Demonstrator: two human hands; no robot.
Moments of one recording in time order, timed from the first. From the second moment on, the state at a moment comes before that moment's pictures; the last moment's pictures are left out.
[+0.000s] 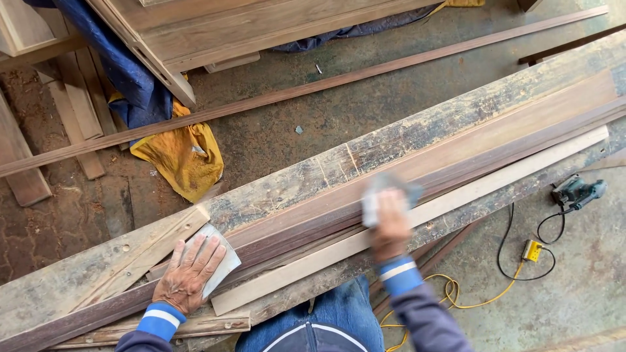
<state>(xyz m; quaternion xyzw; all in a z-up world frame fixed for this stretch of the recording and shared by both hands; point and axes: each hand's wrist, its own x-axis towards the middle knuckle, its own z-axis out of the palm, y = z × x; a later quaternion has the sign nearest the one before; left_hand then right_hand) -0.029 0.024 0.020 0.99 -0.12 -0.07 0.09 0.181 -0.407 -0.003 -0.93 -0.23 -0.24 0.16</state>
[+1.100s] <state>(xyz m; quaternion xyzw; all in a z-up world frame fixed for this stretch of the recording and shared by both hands) -0.054 0.052 0.008 0.95 0.22 0.15 0.14 0.149 -0.361 0.025 -0.90 -0.39 -0.08 0.17</state>
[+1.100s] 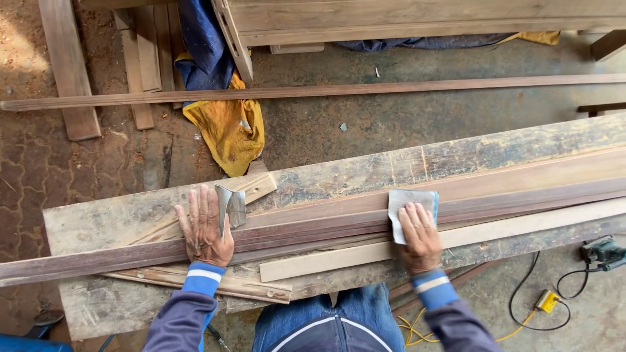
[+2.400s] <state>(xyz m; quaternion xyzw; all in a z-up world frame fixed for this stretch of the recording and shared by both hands) 0.211 -0.378 0.031 0.98 -0.09 -0.11 0.10 0.300 -0.589 0.007 -0.90 -0.35 -0.12 0.22</state>
